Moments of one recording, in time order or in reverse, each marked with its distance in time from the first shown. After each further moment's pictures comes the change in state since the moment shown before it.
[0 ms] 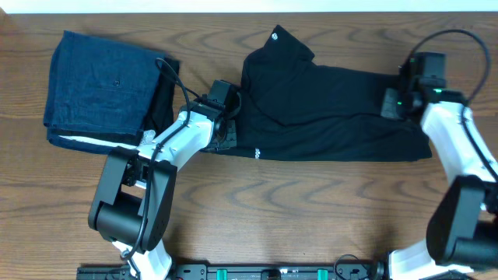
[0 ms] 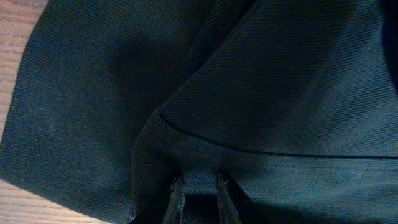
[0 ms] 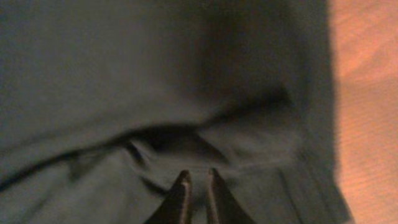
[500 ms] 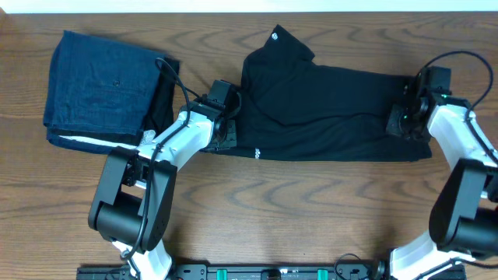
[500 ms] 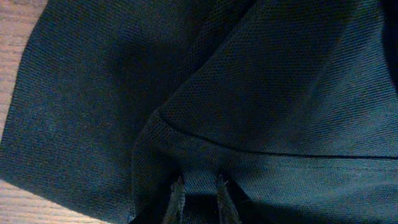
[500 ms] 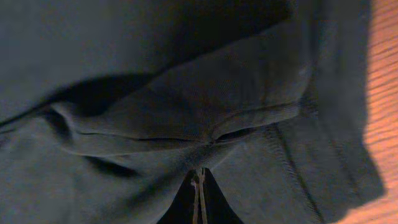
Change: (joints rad) left arm 0.000 0.000 0.000 0.000 0.000 0.000; right arm -0.069 0.089 -0.059 -0.029 -0.050 0.029
